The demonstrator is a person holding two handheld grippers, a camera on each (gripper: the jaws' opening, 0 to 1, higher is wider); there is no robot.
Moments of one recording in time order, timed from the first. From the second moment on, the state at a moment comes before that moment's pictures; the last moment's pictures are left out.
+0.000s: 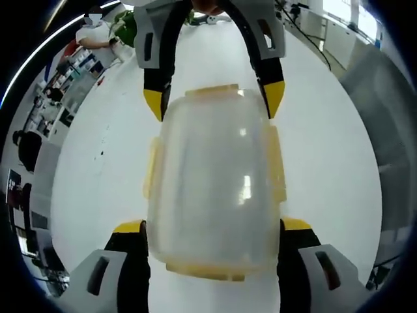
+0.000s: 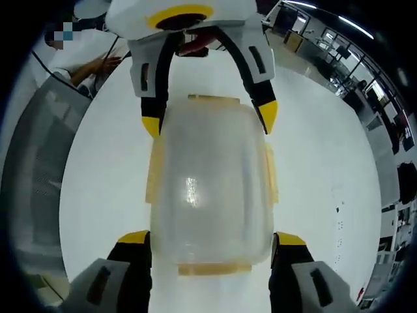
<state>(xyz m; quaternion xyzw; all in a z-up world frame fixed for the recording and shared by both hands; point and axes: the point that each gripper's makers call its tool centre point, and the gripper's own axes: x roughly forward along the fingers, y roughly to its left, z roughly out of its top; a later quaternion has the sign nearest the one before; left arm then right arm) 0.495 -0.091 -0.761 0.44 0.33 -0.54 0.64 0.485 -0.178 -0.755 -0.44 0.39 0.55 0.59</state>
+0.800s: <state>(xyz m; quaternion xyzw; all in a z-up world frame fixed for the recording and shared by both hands) 0.527 -0.090 -0.761 0.44 0.32 -0.54 0.64 0.516 -0.176 -0.755 -0.44 0.38 0.56 0.59</state>
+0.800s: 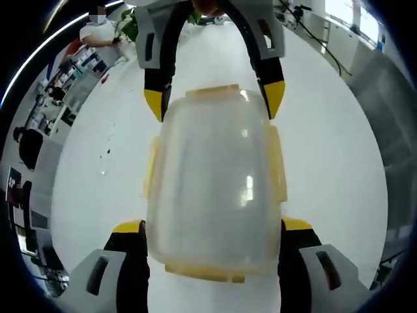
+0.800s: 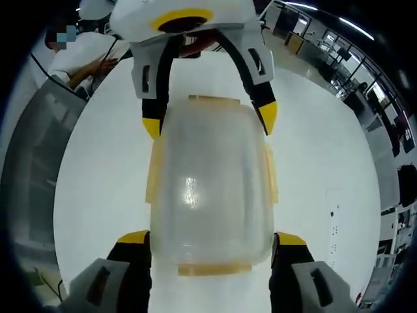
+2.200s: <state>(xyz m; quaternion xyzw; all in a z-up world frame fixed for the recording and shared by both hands) 0.518 -0.091 -0.727 0.43 0.30 -0.52 0.68 0.504 -0.186 -0.730 -0.42 0.36 0.52 0.65</state>
